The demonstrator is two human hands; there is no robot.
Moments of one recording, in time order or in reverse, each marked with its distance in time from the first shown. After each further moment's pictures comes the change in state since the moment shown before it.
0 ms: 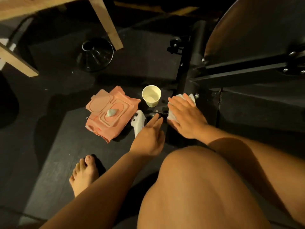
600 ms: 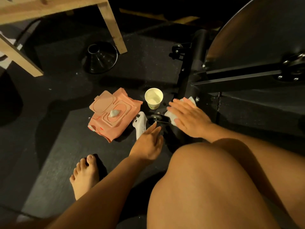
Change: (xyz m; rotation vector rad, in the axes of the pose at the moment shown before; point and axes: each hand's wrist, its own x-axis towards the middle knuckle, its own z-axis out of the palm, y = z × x) left_hand -0.014 -0.012 0.006 -0.052 -0.043 -0.127; right_hand -0.004 0.013 -0.012 -0.068 -0.053 -0.119
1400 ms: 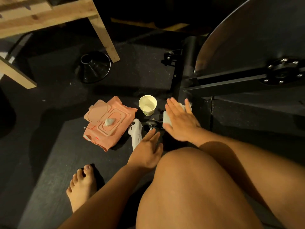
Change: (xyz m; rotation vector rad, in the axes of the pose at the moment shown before) left_hand 0.007 0.001 0.006 0.002 -0.063 0.018; right_hand 0.016 -0.022 -0.001 -0.090 -0.060 0.293
